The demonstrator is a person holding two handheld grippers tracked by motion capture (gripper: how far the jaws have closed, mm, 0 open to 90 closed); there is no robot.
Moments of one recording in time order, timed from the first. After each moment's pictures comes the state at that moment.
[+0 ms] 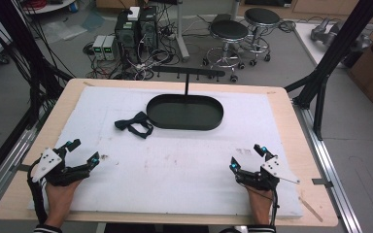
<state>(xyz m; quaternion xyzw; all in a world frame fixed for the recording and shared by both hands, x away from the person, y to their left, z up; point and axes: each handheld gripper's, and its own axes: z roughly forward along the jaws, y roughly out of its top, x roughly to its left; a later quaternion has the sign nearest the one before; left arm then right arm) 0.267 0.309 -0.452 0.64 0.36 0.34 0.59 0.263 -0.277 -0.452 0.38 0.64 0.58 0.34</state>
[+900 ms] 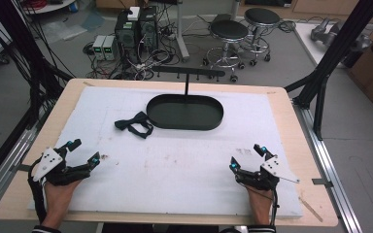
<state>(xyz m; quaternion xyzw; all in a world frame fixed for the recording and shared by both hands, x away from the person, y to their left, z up) 0.269 0.308 -0.451 0.64 0.36 0.34 0.59 0.264 -0.277 -0.452 0.38 0.64 0.58 0.34</state>
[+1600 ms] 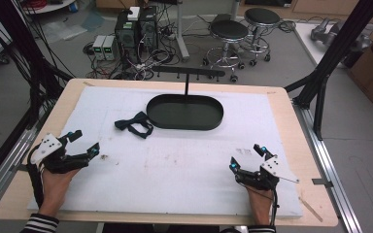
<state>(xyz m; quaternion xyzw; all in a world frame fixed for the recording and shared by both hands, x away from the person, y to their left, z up) 0.294 0.311 -0.421 0.67 0.37 0.30 0.58 0.265 -0.277 -0.452 0.38 0.64 0.58 0.34</state>
